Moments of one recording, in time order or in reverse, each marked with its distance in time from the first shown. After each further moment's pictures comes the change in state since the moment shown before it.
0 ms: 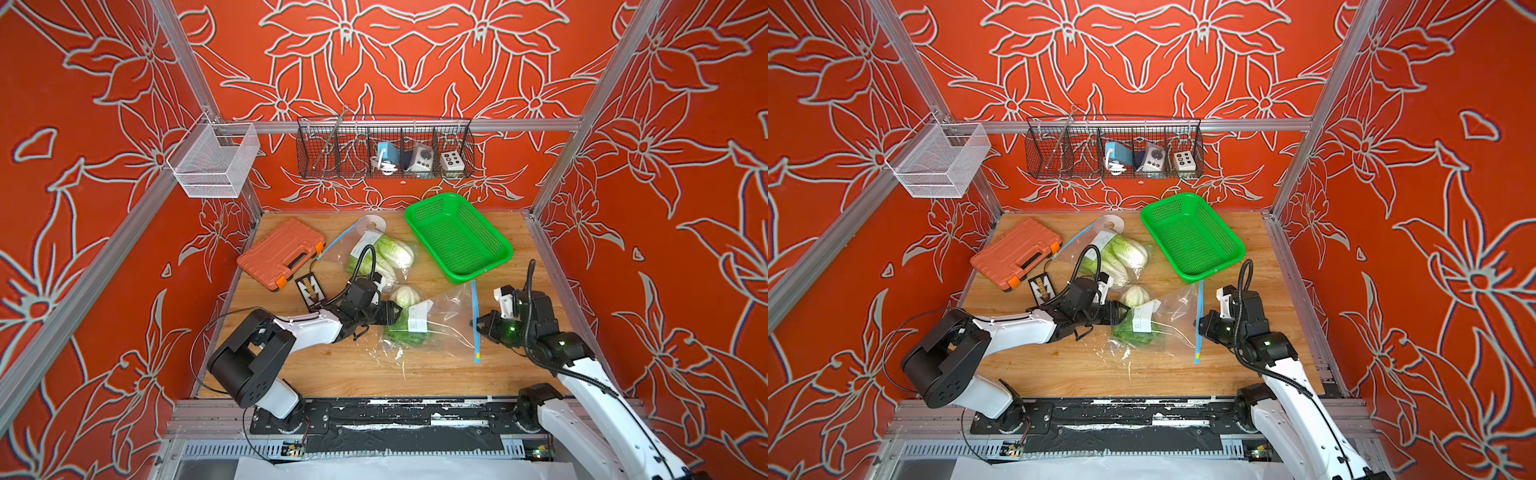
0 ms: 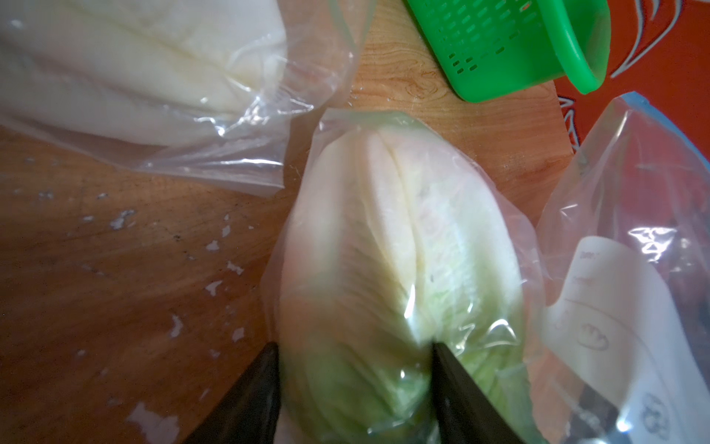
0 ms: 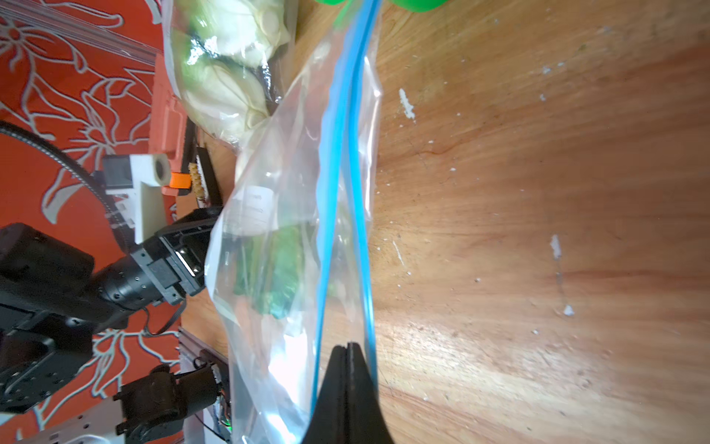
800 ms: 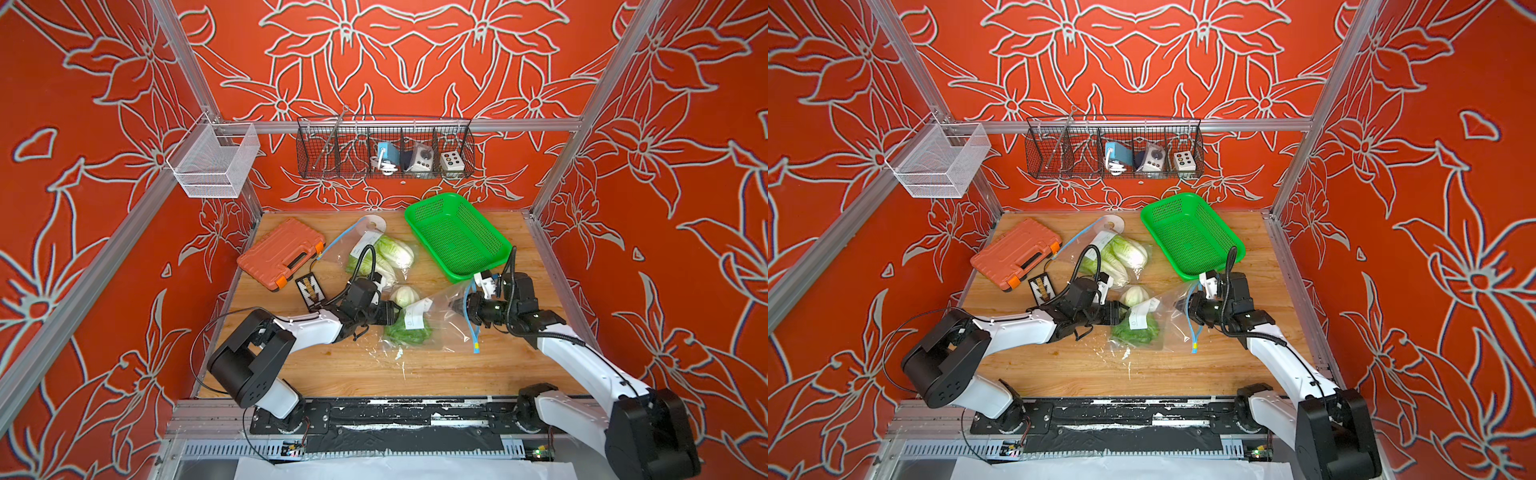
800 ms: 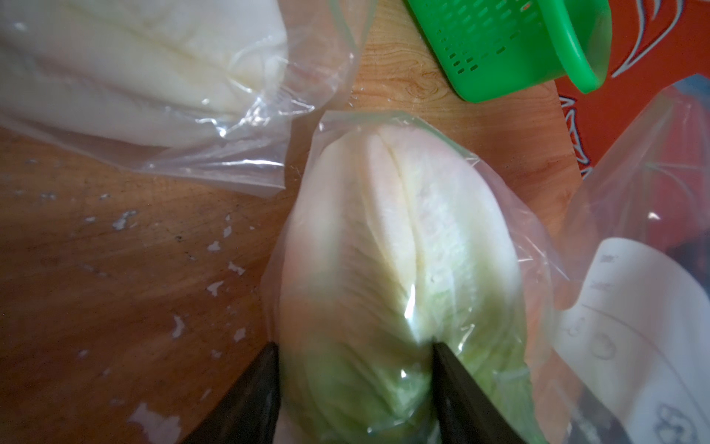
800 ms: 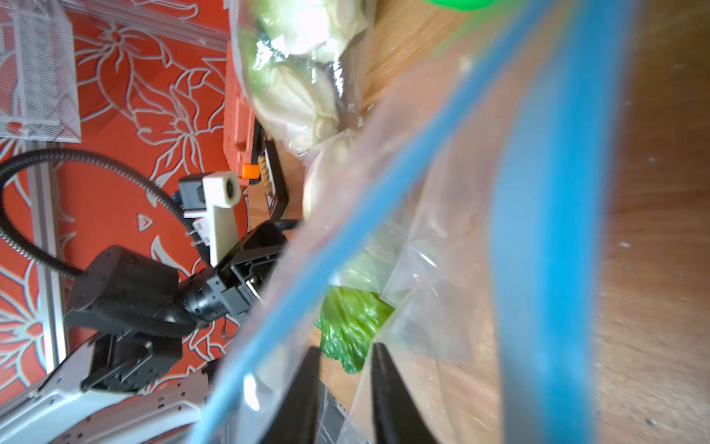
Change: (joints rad) left arm 0.000 0.000 0.000 0.000 0.000 0.003; right arm 0.007 0.329 0.031 0.379 -0.242 0.093
